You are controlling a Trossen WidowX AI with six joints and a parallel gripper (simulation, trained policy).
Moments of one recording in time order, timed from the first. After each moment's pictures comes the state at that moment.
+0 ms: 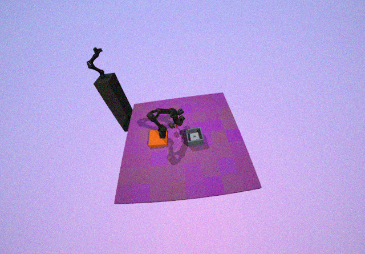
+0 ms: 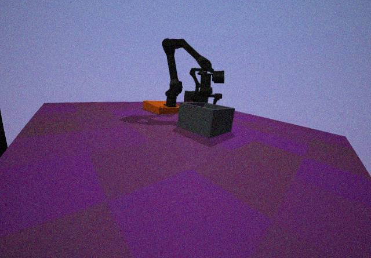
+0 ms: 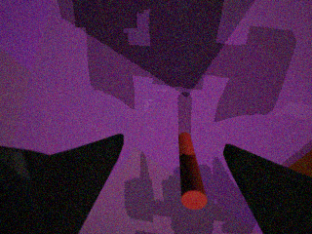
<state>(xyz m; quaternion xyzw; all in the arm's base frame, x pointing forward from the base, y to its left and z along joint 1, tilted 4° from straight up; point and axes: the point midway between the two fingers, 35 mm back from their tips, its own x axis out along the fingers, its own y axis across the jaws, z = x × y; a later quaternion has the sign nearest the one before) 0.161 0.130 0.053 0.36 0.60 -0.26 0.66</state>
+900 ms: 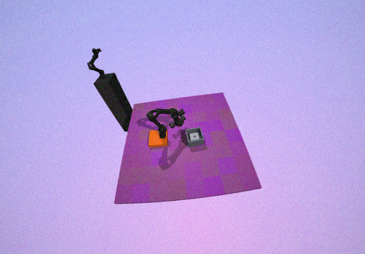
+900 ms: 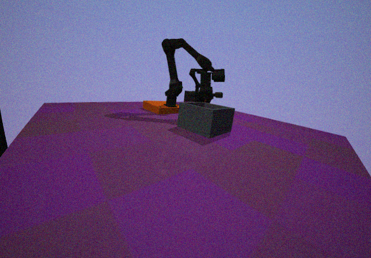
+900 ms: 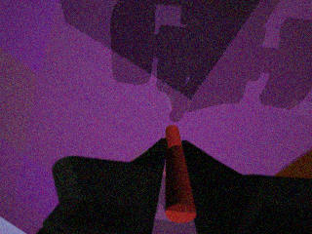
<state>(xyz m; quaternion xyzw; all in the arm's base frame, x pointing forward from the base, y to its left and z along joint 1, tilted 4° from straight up) 0.168 0.126 0.059 0.38 0.61 -0.25 0.65</state>
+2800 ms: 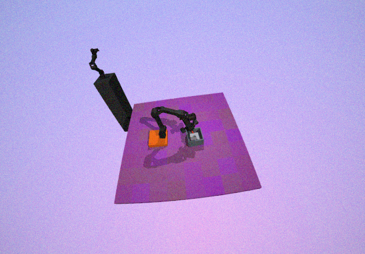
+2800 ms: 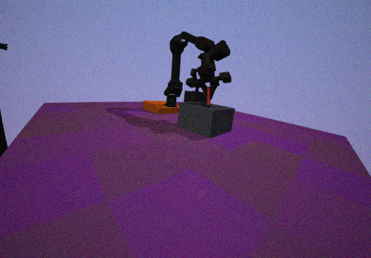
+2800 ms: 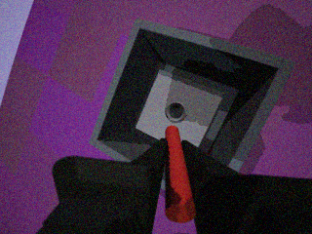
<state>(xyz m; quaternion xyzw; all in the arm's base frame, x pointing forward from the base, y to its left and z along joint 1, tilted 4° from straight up) 0.309 -0.011 0.142 0.41 0.45 -0.31 0.73</state>
